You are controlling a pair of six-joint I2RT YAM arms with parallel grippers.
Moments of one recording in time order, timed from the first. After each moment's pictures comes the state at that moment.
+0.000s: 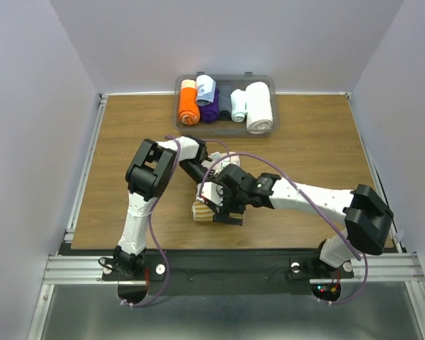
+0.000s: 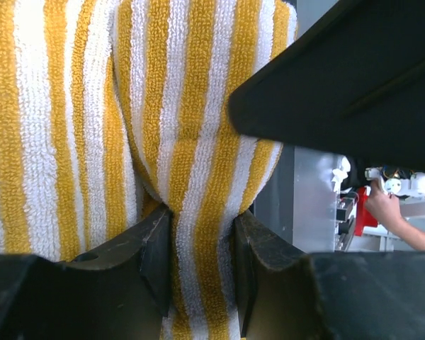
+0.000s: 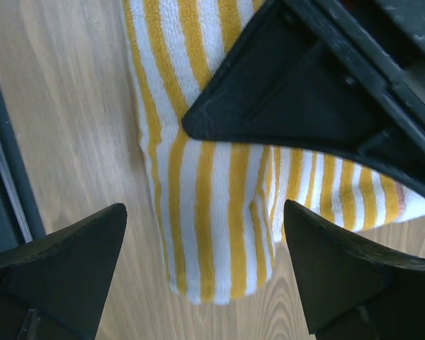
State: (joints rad) left arm -0.51 2.24 1.49 -1.30 1.12 0.96; right arm 0.99 1.52 1.06 -0.54 -0.15 -0.51
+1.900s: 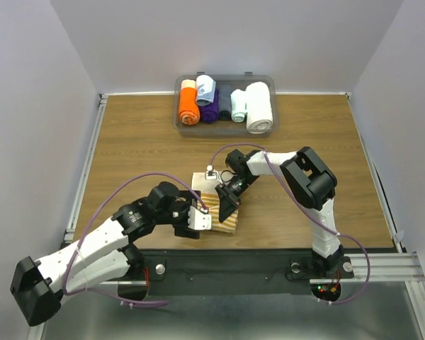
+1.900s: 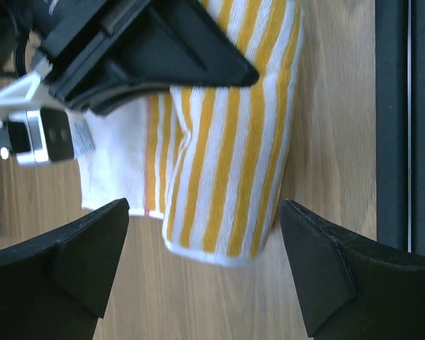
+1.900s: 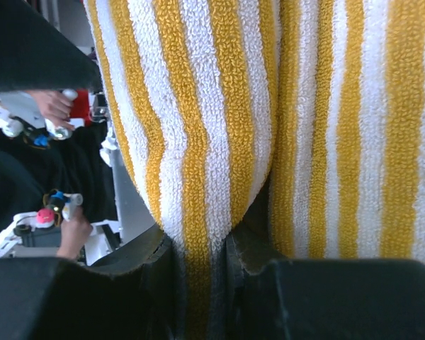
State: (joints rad) left arm -0.81 0.77 0.51 -0.45 0.33 0.82; right arm 0.67 2.11 1.30 -0.78 -1.14 -0.36
